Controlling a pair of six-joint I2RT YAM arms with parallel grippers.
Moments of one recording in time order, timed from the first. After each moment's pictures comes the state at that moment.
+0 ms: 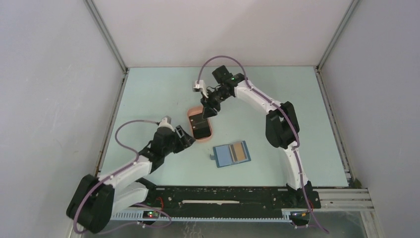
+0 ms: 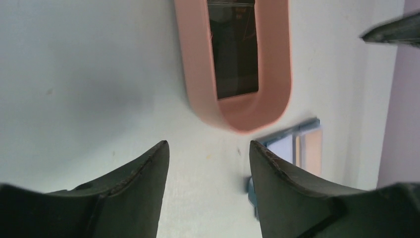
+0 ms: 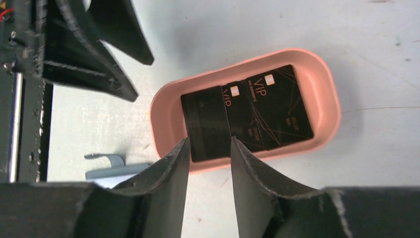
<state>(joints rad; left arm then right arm) -0.45 0.97 0.26 0.13 0.03 -0.86 0.62 2.26 2.04 -0.83 -0.83 -0.60</state>
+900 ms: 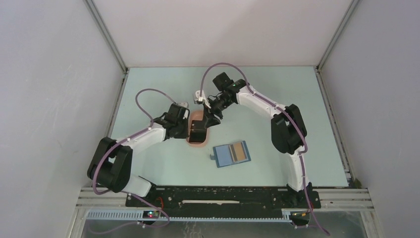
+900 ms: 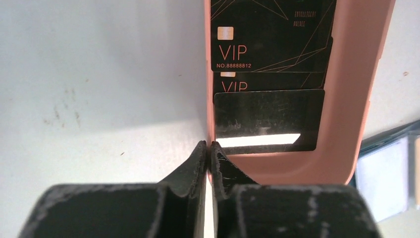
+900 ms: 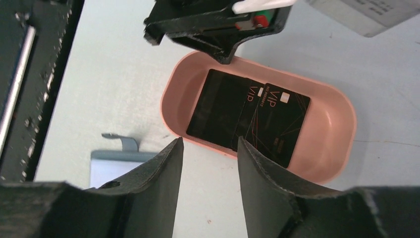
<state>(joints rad) -0.44 1.45 0.78 -0.31 -0.04 -0.37 0.63 2.11 1.84 -0.87 -0.90 -0.96</state>
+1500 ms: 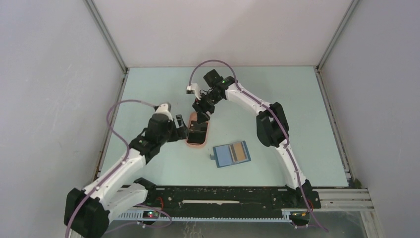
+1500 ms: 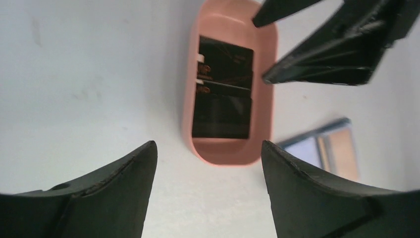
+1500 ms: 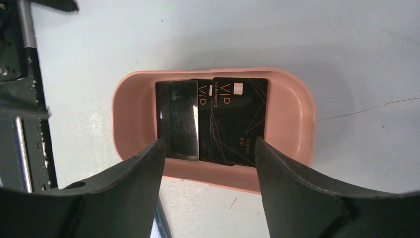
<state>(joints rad) -0.44 0.99 0.65 -0.33 -0.12 -0.47 0.65 2.37 2.16 -0.86 -0.76 -0.49</state>
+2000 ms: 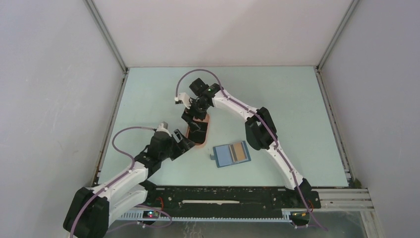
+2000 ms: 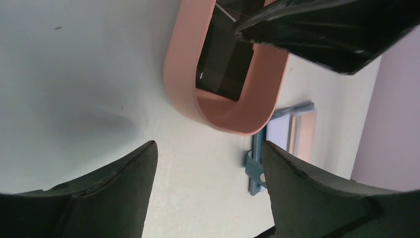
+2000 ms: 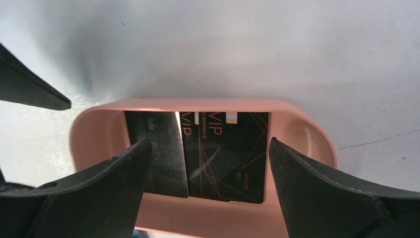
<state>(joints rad) -0.44 0.88 0.25 -0.04 0.08 -0.94 0.76 2.52 2.34 -0.93 -0.53 -0.45</state>
